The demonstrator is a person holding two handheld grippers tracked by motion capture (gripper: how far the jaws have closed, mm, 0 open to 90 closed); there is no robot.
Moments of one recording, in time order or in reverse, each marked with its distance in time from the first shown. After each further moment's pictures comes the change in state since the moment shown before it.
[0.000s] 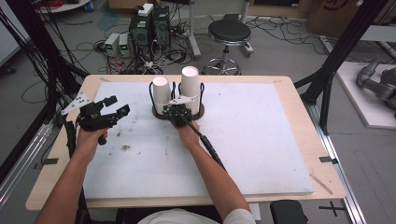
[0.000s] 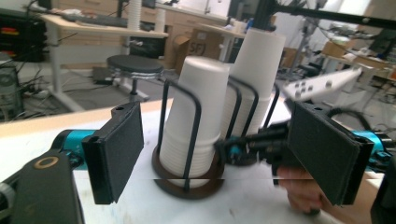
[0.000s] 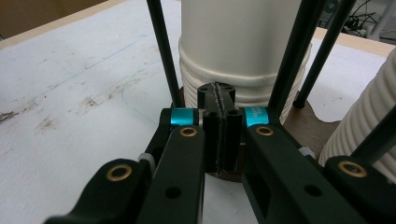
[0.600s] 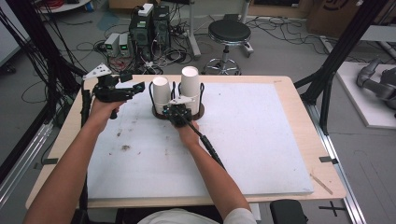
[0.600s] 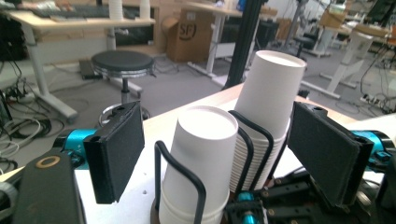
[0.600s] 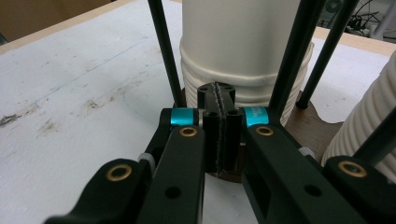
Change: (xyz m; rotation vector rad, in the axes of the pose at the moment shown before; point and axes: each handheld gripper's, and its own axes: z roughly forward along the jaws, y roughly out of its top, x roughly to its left) left arm 0.005 0.050 0.078 0.125 -0.037 0.064; right arm -0.001 0.000 0.001 -0.009 0.010 0.012
